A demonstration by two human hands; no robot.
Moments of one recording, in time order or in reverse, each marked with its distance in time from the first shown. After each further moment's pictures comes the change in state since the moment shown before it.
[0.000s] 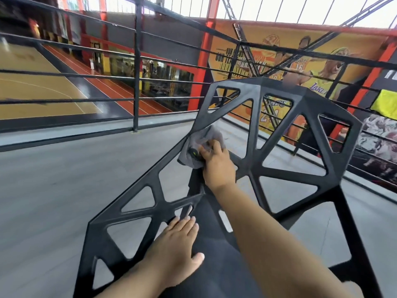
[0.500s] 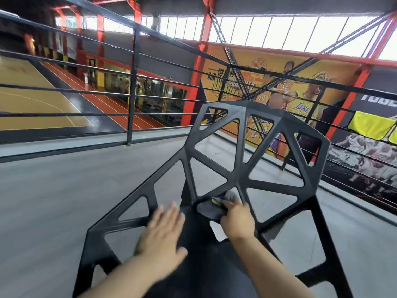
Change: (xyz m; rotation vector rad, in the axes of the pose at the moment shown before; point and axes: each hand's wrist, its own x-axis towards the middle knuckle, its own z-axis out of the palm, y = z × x) left_hand -0.003 0.001 -0.045 0.207 0.064 -0.044; right_hand -0.101 0.046 -0.002 0.067 -0.118 0.368
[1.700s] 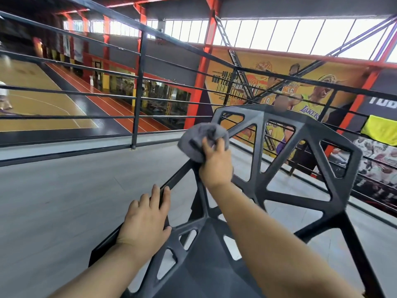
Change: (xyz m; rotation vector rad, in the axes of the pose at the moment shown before) left_hand 0.028 -0.075 -0.014 0.319 0.060 -0.250; right_hand 0.106 -0.132 -0.035 0.038 0.265 -0.286
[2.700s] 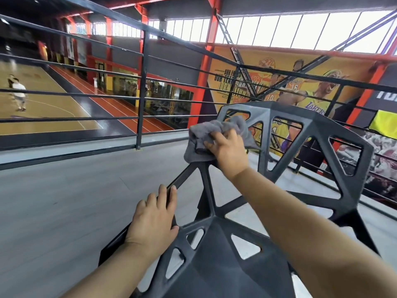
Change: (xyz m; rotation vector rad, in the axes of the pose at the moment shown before) left_hand 0.001 0.000 0.008 0.003 0.058 0.016; right_hand 0.035 0.026 -0.006 0.032 0.277 -0.236
